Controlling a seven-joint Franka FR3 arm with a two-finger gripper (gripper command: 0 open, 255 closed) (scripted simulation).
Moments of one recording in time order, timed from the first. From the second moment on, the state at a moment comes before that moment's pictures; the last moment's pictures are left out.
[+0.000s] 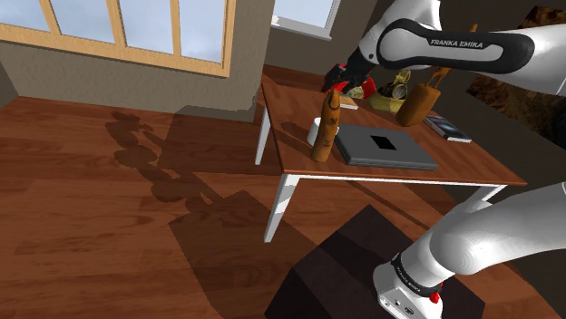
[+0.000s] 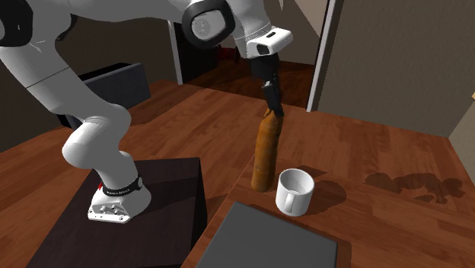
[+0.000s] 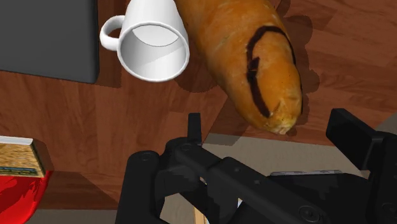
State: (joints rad) arm -0.08 -0.38 -0.03 -2.21 -0.01 2.25 0.14
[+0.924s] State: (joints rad) arm -0.08 -0.38 -0.03 -2.24 -0.01 2.28 0.14
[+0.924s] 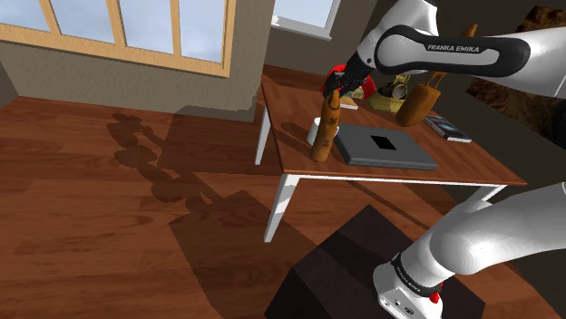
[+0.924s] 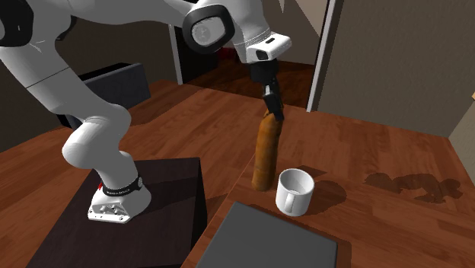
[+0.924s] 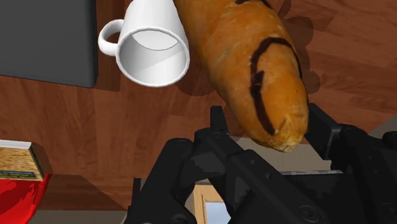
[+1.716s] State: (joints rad) arm -0.08 -0.38 -0.03 -2.09 -0.01 2.12 0.14
